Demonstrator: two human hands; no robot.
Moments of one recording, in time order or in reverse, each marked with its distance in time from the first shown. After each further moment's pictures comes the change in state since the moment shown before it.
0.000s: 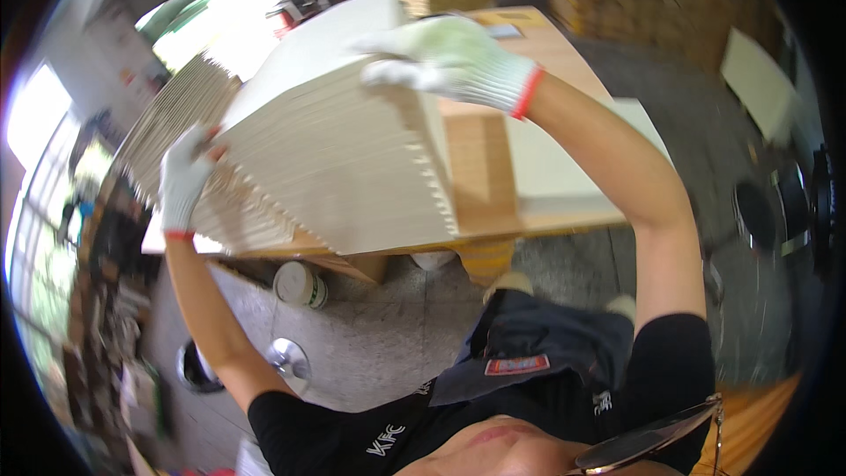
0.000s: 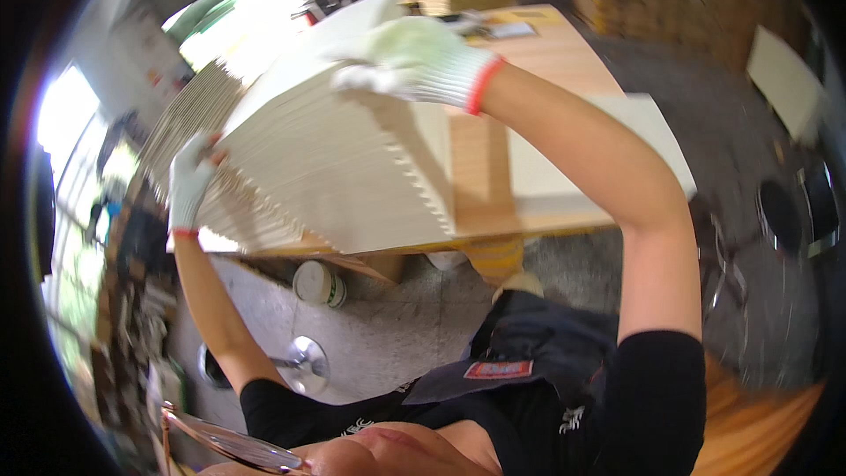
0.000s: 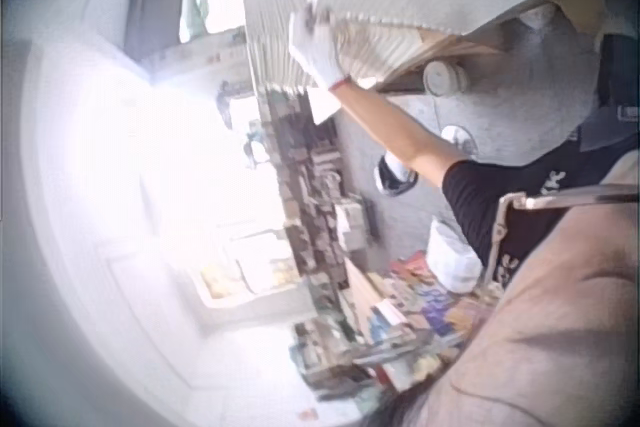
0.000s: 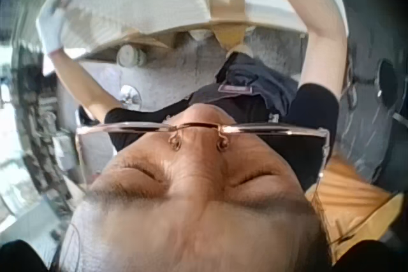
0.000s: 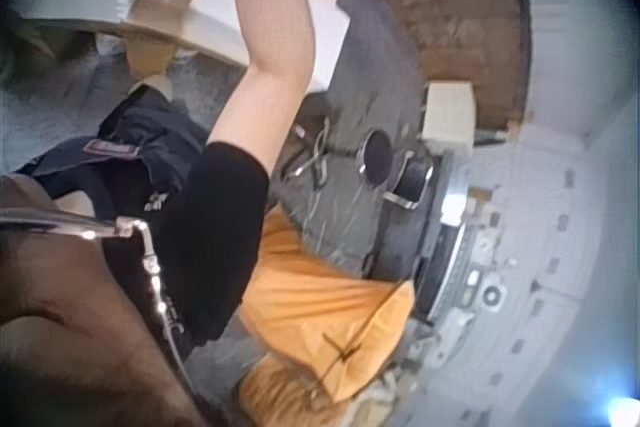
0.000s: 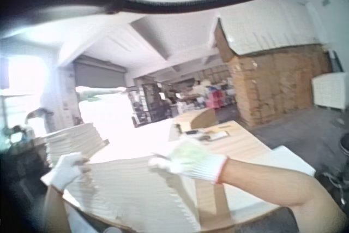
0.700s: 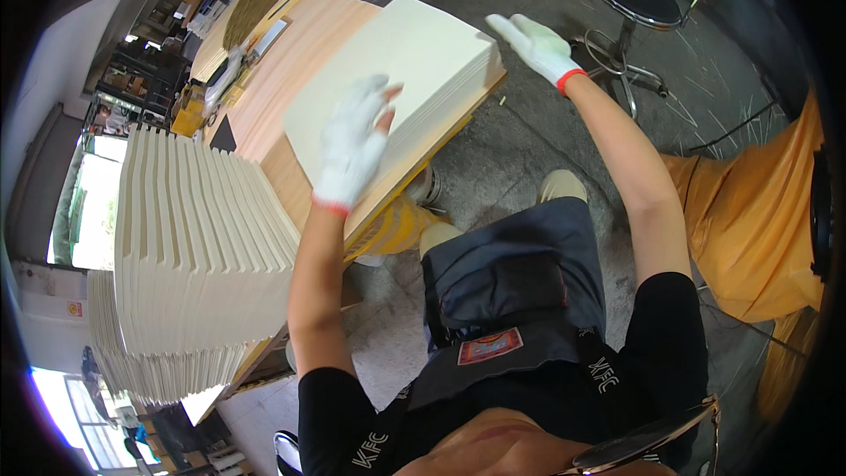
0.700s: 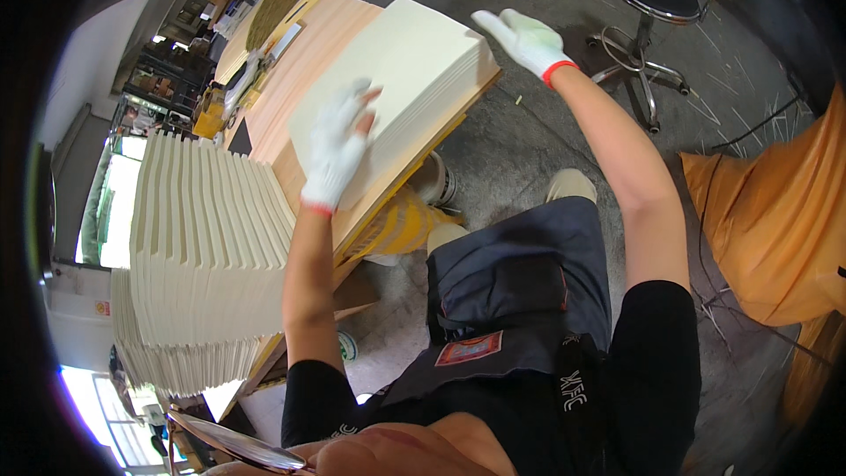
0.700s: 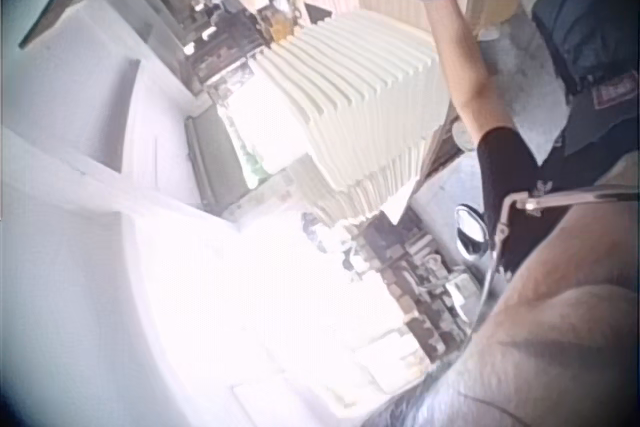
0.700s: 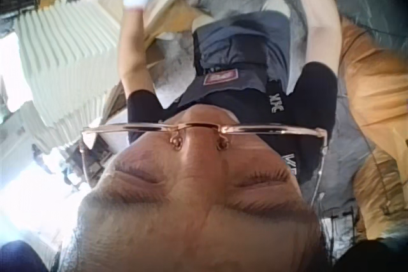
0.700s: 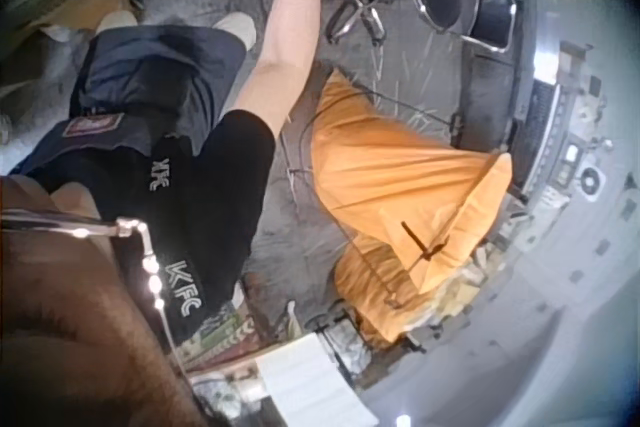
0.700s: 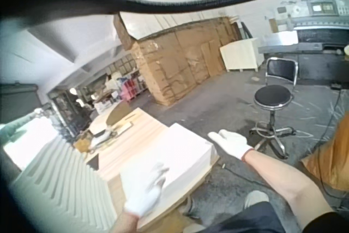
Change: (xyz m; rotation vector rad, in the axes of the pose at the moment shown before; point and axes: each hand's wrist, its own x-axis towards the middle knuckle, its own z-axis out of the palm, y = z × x) left_hand -0.050 0.372 0.379 -0.407 -0.377 0.829; right_hand -0.484 0.117 -0.066 -0.172 0.266 1.477
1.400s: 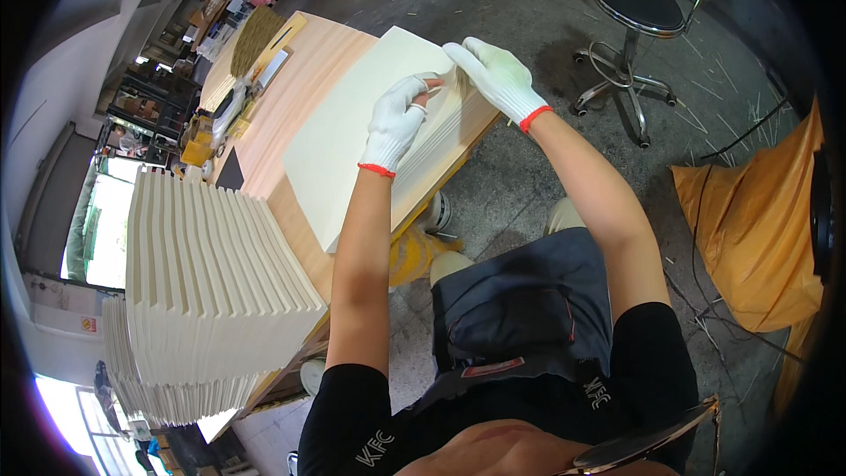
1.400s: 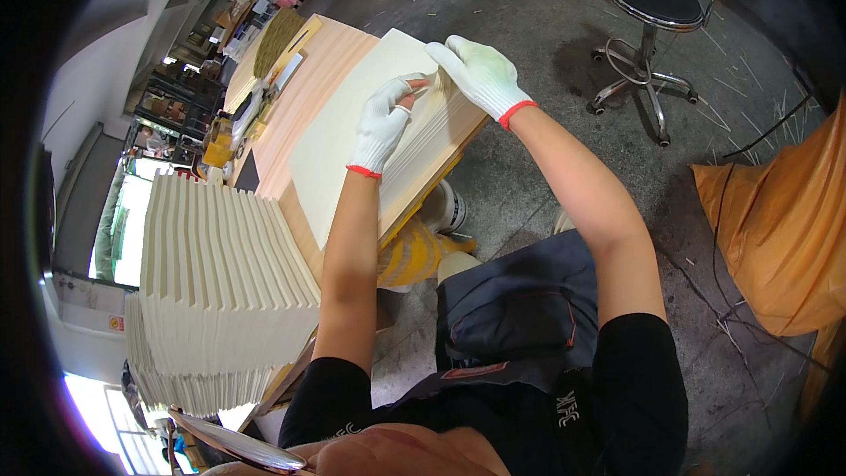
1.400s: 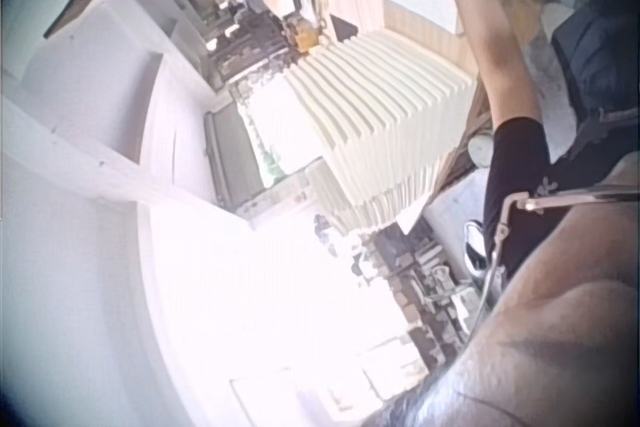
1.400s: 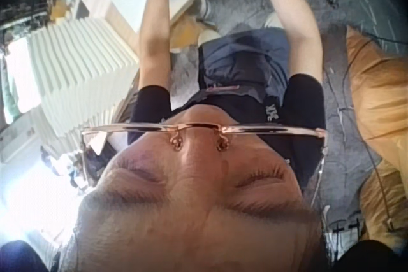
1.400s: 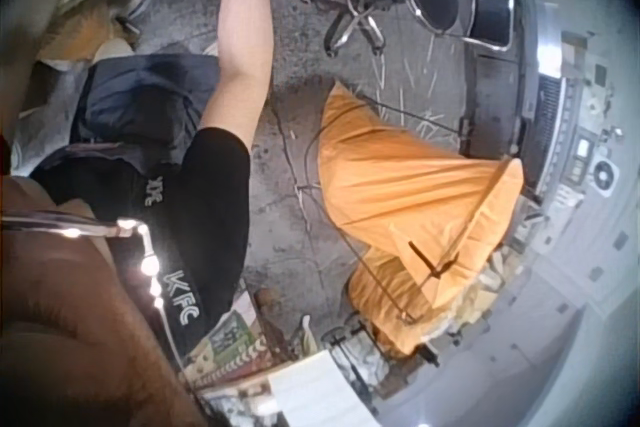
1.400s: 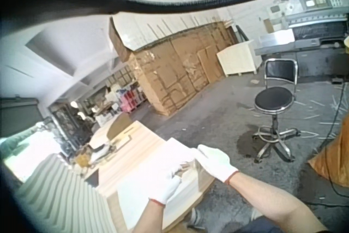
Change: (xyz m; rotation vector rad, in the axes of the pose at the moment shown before) left_hand 0.094 -0.011 0.088 -0.569 -0.152 -0.187; right_hand 0.002 -0.054 0.014 0.225 0.087 -0.057
